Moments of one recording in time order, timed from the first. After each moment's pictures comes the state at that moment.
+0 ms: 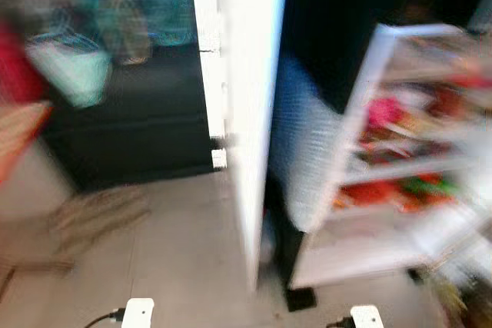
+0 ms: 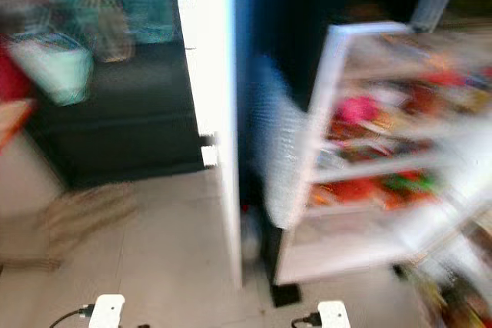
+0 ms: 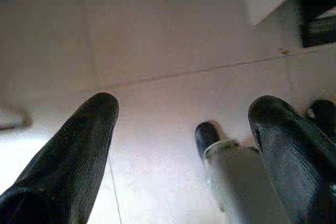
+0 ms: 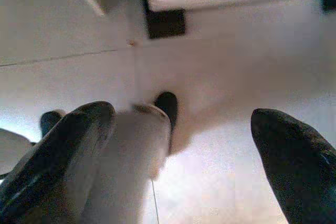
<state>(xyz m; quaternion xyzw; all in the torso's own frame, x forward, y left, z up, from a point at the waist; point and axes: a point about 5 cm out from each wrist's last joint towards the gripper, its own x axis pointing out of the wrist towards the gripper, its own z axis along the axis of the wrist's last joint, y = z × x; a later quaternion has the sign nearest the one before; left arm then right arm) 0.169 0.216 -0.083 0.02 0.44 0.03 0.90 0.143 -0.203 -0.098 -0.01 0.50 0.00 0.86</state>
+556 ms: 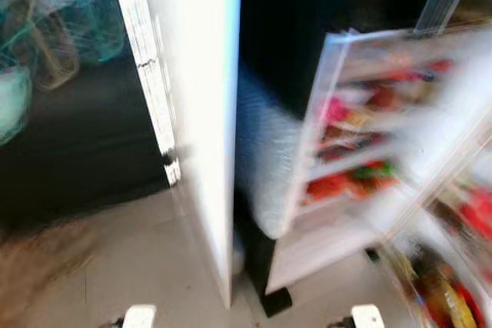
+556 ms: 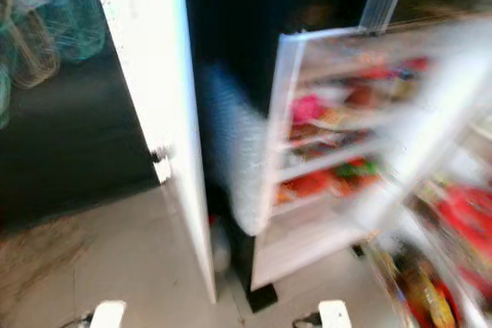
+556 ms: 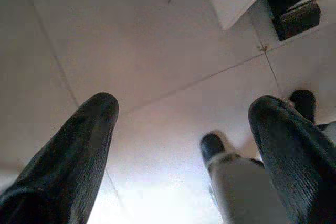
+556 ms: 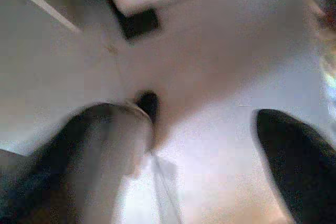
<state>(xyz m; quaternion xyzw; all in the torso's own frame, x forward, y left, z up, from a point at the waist) 0.165 0.216 -0.085 0.02 0.45 0.03 0.89 0.146 -0.205 -0.096 -0.02 0.50 0.01 0.87</state>
